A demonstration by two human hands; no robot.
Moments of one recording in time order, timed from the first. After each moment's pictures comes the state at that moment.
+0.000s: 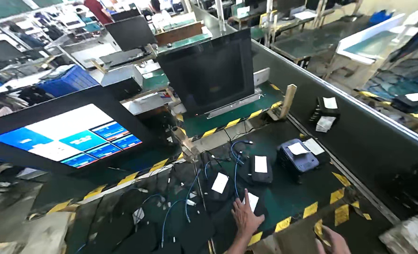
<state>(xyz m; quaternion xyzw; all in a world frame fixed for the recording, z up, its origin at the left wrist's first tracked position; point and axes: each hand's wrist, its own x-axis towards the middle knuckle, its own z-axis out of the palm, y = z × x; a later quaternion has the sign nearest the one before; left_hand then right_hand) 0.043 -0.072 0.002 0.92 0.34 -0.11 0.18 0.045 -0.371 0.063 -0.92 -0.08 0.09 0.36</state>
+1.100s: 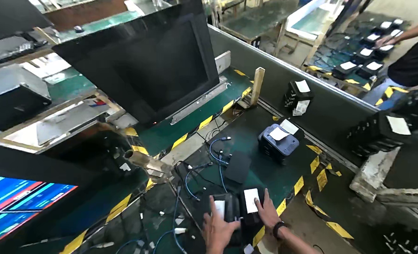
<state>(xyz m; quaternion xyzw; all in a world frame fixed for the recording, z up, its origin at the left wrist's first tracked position) 0.031 0.048 0.091 0.85 0.37 -0.26 0.28 0.077 -0.158 -0.021 -0.87 0.13 0.30 0.36</state>
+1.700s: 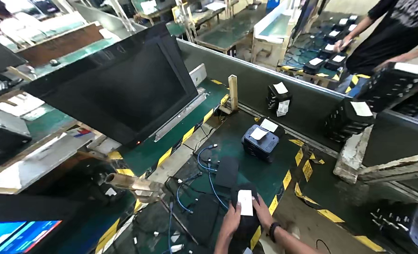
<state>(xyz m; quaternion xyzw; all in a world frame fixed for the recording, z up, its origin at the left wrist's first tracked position) 0.063 -0.002 0.003 0.79 0.22 -0.32 0.47 0.066 -0.173 -0.031 -0.72 0.22 0.24 0.61</state>
